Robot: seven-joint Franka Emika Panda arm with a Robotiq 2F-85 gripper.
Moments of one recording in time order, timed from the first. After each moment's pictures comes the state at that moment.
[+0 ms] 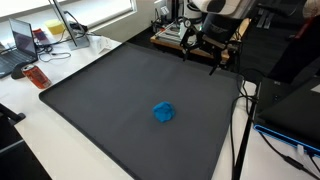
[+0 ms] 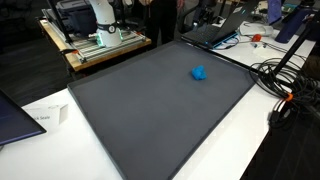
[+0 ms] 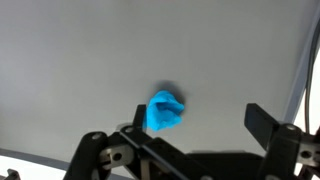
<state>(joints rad) 0.60 0.31 -0.07 -1.89 -0.28 2.09 0.64</state>
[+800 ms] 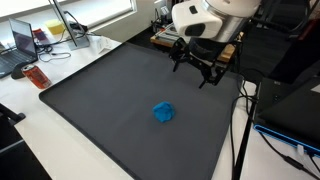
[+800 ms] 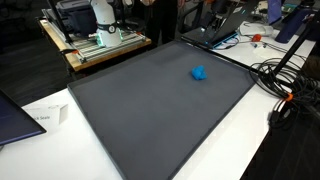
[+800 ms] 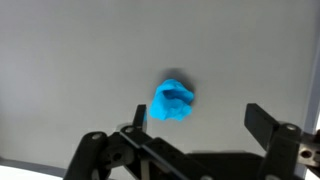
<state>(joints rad) 0.45 0.52 0.04 -1.57 -0.28 1.89 0.63</state>
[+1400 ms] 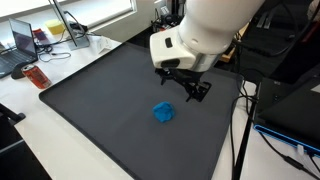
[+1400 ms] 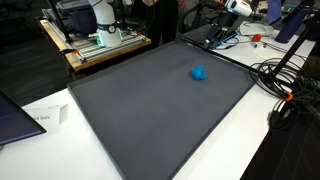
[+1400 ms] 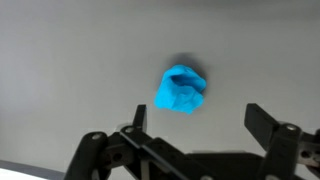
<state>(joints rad) 0.41 0.73 0.04 -1.30 -0.27 1.77 0.55</state>
